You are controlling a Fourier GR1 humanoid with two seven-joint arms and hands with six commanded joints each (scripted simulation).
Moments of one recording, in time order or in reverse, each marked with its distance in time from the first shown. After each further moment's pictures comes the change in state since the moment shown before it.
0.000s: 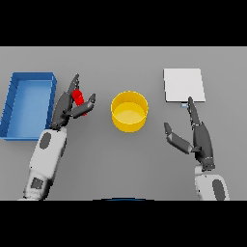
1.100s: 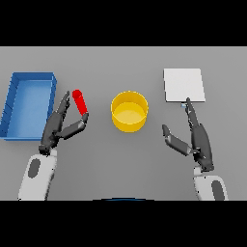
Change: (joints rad) left arm 0.318 0.025 -0.100 -0.403 -0.022 -0.022 0.117; right arm 0.011 0.007 0.010 -0.005 -0.009 0.012 -0.026
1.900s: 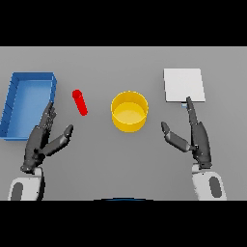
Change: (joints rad) left arm 0.247 0.017 0.002 -0.323 0.113 -0.045 0.019; right arm -0.037 0.001 -0.011 0.064 0.041 -0.049 0.003
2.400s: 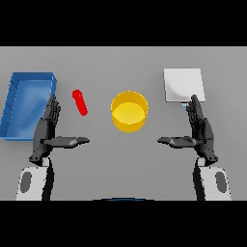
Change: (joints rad) left arm -0.111 -0.084 0.058 0.132 0.063 0.048 0.005; right arm -0.052 0.044 -0.117 0.054 -0.290 0.112 0.089
